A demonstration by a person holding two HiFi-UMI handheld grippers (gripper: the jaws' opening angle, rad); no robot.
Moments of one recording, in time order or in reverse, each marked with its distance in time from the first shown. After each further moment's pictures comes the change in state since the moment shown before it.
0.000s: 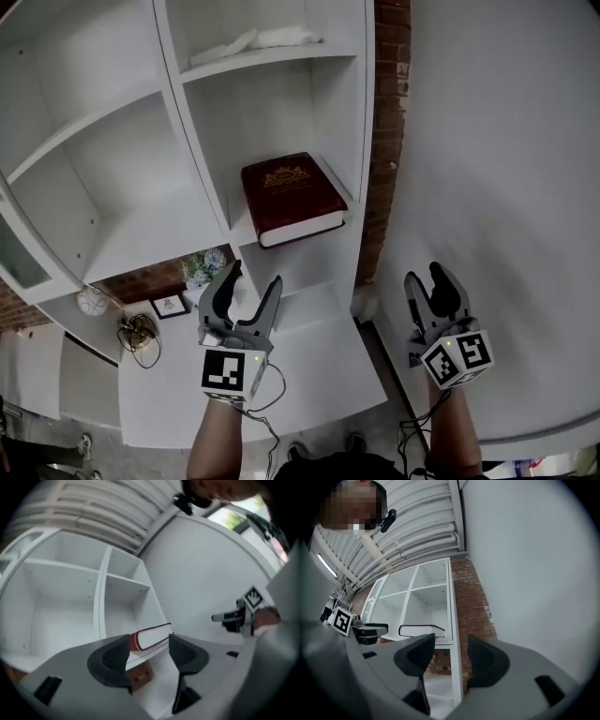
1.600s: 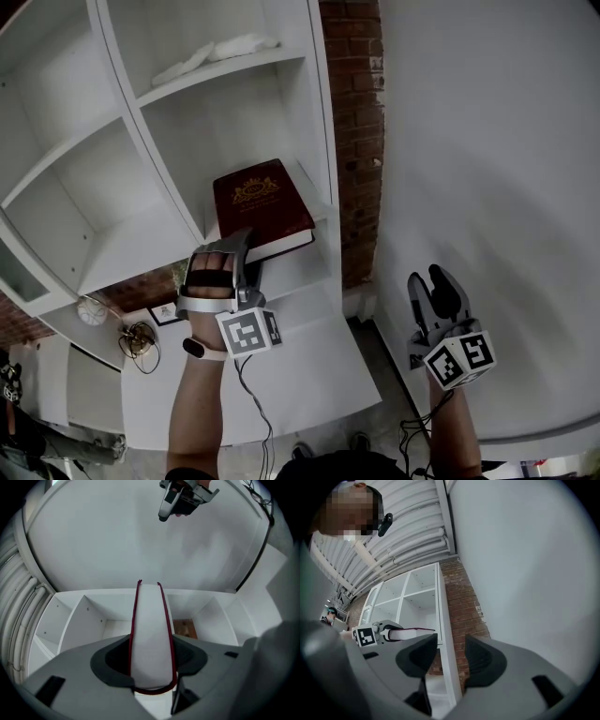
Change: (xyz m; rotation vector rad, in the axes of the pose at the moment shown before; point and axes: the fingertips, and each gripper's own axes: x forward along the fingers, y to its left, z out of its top) left arm 0.093 -0.022 -0.026 1.294 0.393 0.045; right arm -0.030 -0.055 0.000 0.087 -0.023 -0.027
